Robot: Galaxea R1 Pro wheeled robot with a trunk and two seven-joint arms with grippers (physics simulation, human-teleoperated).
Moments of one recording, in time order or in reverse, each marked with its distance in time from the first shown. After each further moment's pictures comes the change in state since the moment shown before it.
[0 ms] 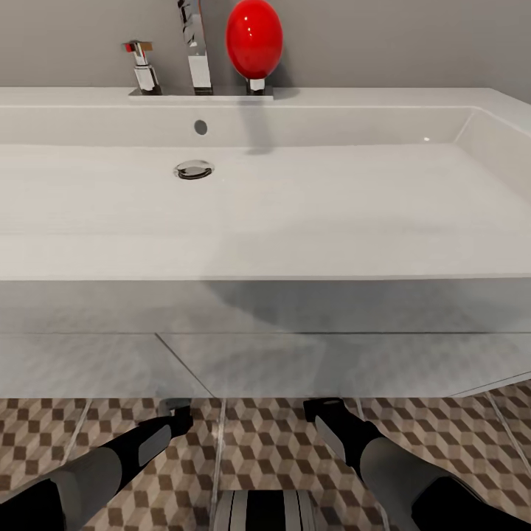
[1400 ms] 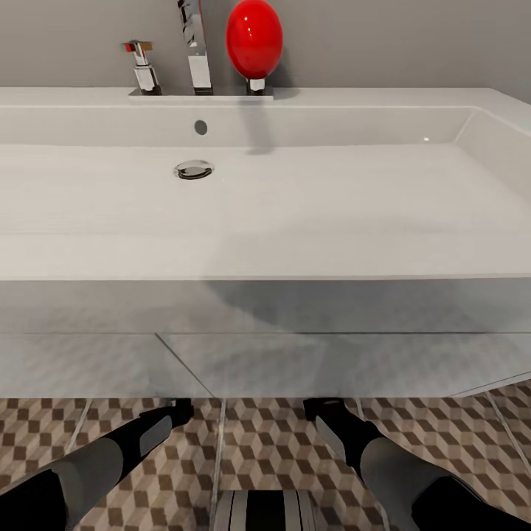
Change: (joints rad) left arm -0.032 0.002 0.006 -0.003 -0.002 -0.005 -0.001; right arm 0.000 -0.001 -0.003 0.002 0.000 -0.021 0.002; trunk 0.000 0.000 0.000
